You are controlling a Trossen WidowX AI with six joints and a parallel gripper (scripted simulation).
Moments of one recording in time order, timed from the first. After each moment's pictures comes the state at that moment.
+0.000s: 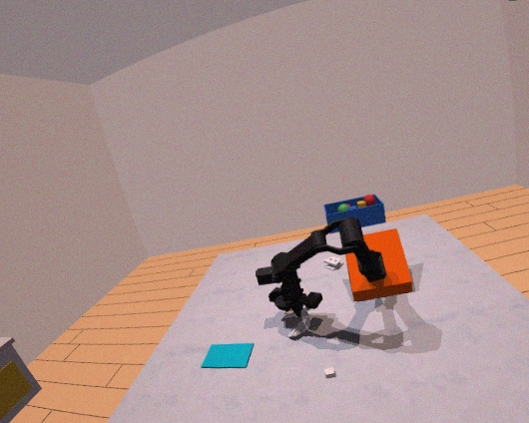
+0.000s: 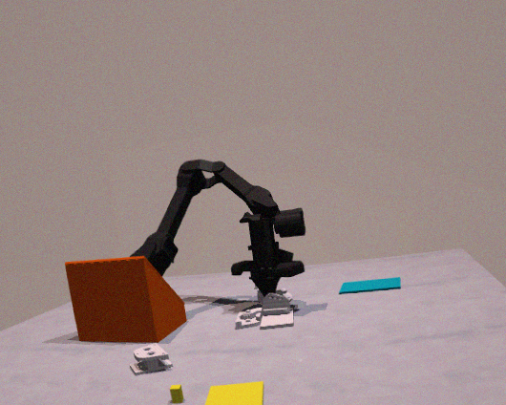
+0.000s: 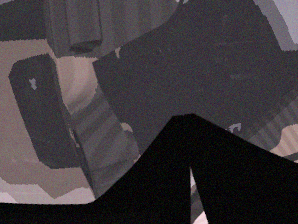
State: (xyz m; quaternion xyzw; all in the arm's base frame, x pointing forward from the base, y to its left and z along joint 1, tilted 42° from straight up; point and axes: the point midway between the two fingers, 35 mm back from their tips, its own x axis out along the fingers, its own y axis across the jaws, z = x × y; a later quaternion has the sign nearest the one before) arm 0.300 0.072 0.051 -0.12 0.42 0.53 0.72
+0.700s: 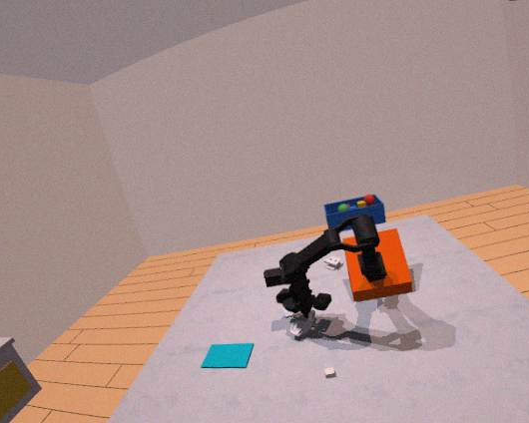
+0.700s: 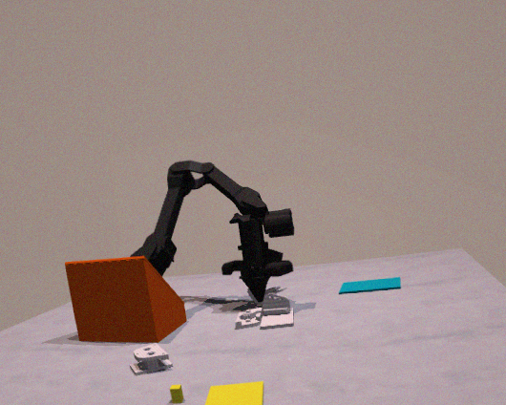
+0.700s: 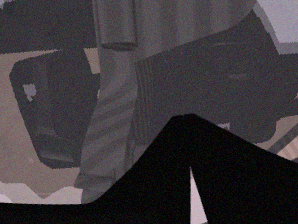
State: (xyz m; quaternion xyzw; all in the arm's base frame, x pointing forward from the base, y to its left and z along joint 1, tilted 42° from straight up) arm 0.271 0.086 0.060 -0.12 0.42 0.53 0.72
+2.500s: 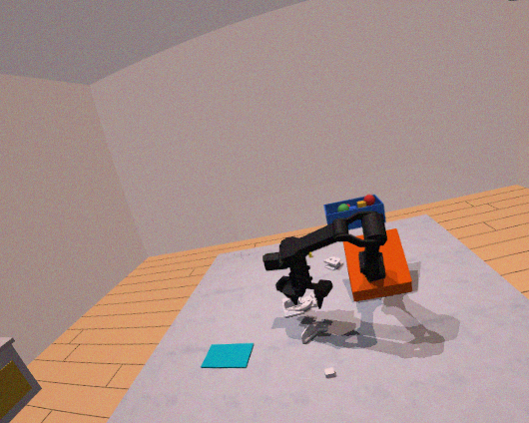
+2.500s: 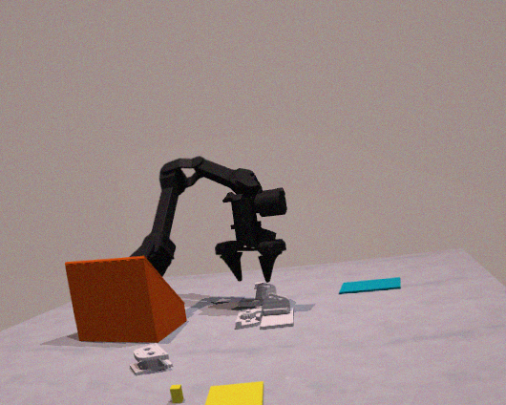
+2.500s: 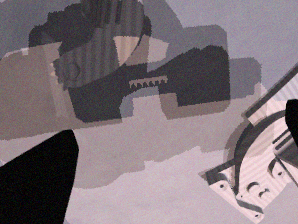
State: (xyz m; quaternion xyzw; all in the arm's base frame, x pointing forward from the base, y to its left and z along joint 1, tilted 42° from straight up) arm 0.256 0.054 0.101 -0.12 0.42 0.53 0.72
